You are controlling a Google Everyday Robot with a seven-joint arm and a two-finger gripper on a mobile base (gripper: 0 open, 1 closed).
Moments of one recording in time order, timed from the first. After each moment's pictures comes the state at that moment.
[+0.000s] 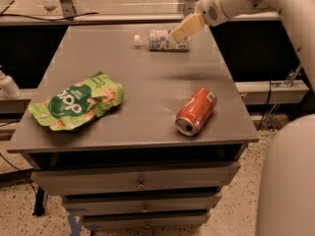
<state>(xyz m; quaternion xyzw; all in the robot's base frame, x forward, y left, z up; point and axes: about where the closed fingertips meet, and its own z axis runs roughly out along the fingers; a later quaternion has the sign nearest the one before) 0.770 -0.101 0.945 -0.45 0.76 0.15 0.45</state>
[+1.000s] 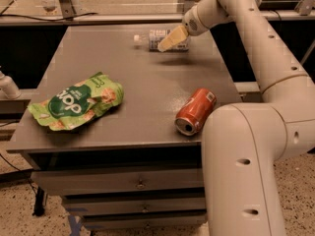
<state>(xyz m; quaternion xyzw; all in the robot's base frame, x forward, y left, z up) 0.840 -0.078 0.865 -0.42 0.80 0.17 0.38</state>
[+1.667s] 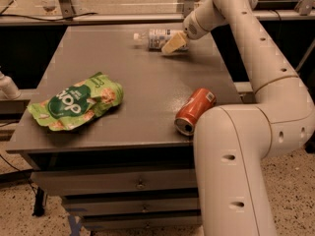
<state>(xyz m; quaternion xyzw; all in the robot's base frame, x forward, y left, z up) 0.847 -0.082 0.837 -0.44 0.82 0.15 0.35</state>
